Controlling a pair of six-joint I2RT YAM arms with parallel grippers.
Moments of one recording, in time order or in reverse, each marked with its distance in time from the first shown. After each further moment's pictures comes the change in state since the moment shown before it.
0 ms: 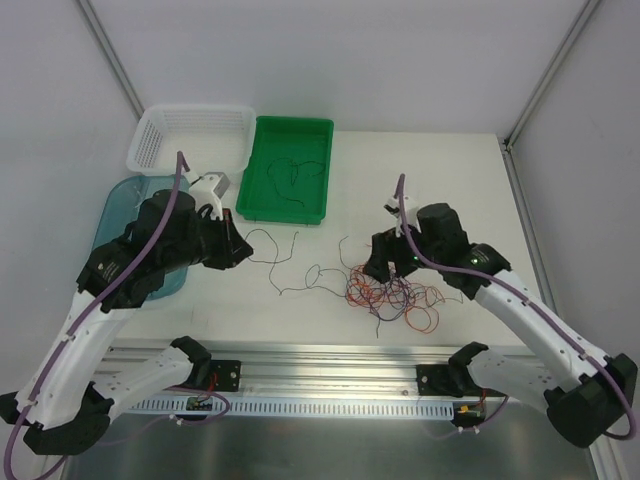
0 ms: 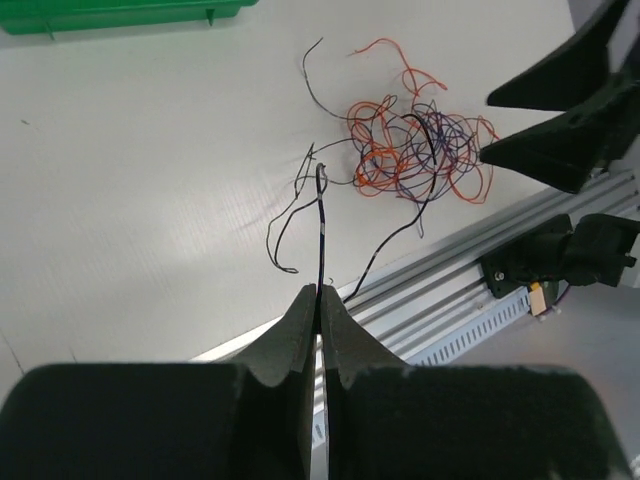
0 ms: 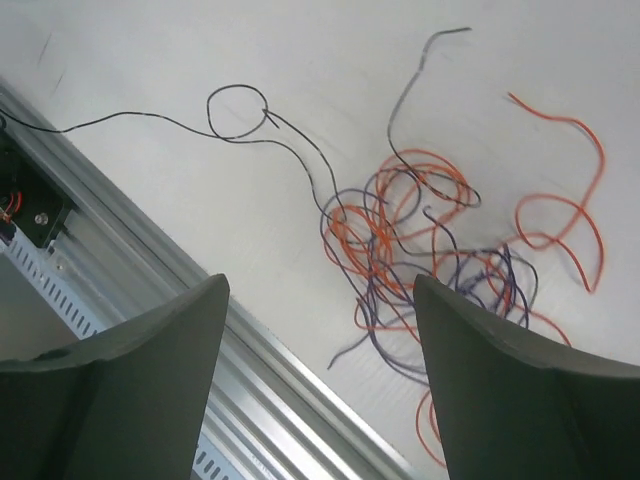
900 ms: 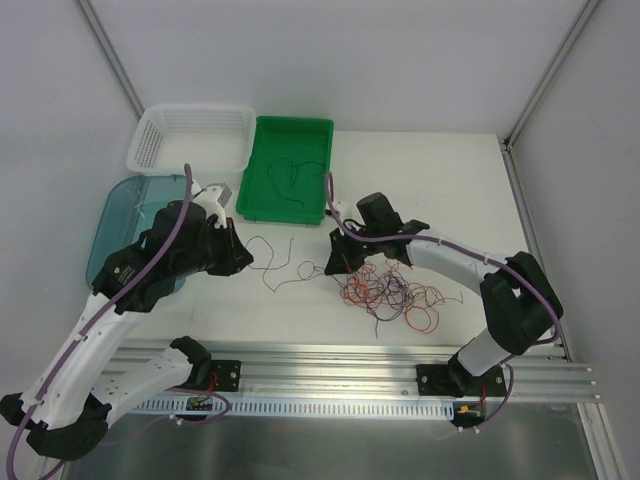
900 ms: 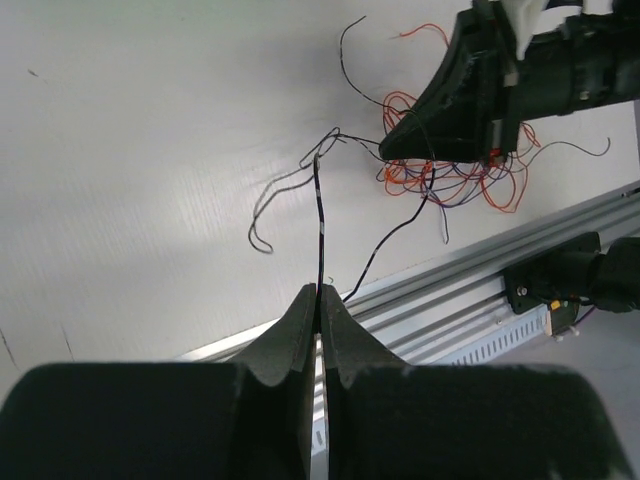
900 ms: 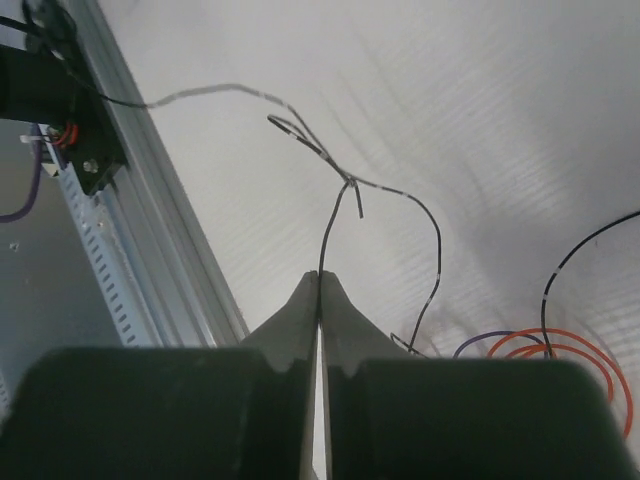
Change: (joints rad) left arm 0.000 -0.068 -0.143 0.052 -0.047 -0.063; right arm 0.091 0.618 0.119 0.338 -0.361 -0.098
